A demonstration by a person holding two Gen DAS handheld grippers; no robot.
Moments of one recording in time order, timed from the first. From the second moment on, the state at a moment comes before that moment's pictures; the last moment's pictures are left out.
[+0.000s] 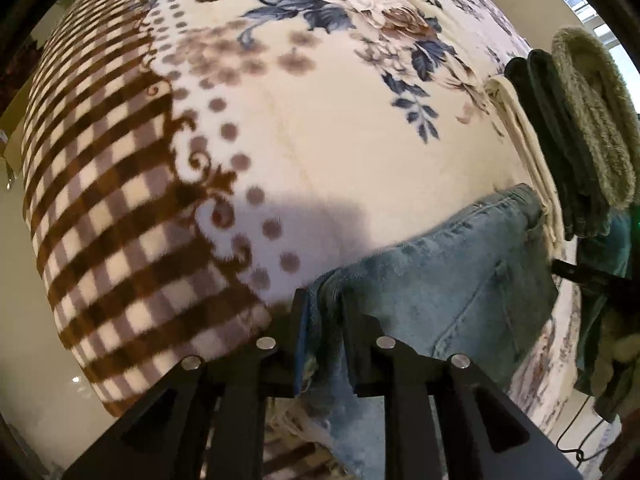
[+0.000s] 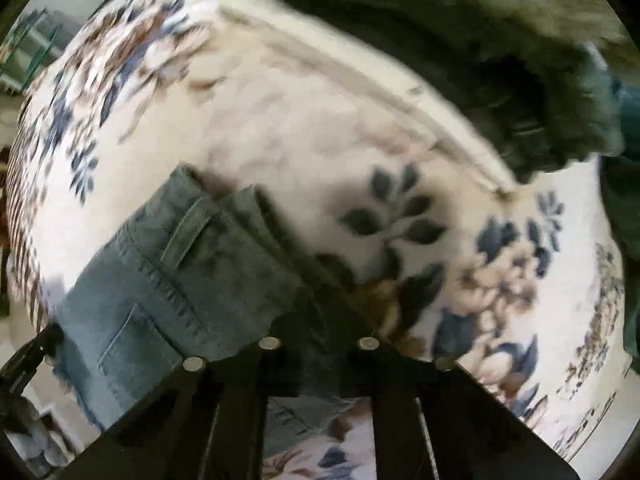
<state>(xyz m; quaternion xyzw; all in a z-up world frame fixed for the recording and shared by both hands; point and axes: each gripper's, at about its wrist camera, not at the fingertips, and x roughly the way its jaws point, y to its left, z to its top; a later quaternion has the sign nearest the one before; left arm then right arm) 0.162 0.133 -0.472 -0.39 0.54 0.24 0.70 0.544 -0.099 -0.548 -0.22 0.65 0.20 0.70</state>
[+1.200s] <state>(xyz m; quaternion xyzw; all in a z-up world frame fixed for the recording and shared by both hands) 0.117 -0.080 -0.556 -0.85 0.27 0.26 0.37 0.459 -0.285 -0.566 0.00 0.76 0.21 0.62</state>
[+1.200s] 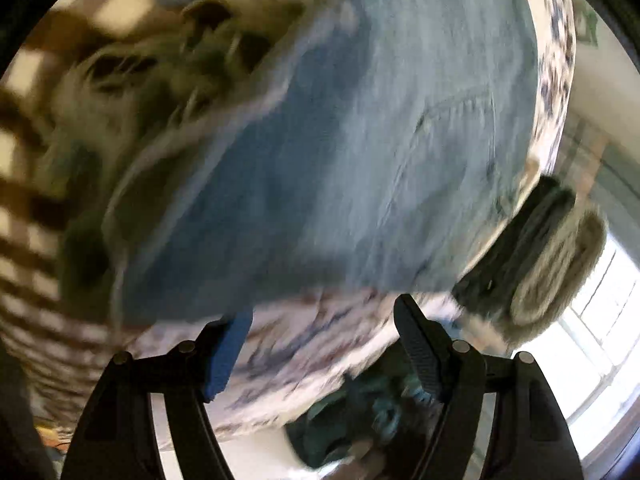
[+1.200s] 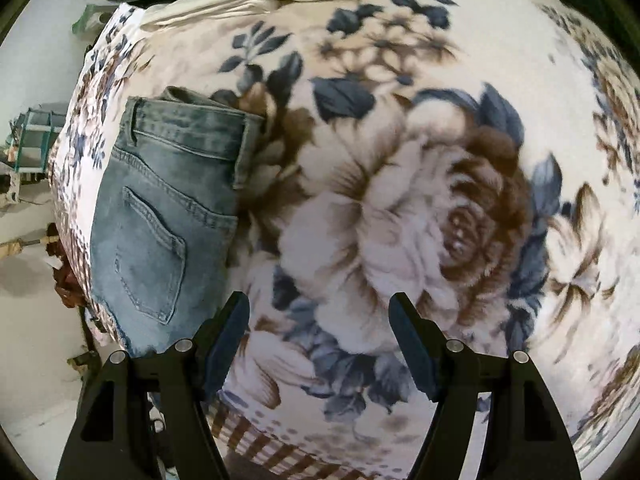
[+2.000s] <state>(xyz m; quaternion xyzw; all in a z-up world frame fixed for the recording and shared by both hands) 0.147 -0.035 -0.532 -0.77 0.33 0.33 0.43 0.498 -0.235 -0.603 0.18 0.68 0.27 0.65</state>
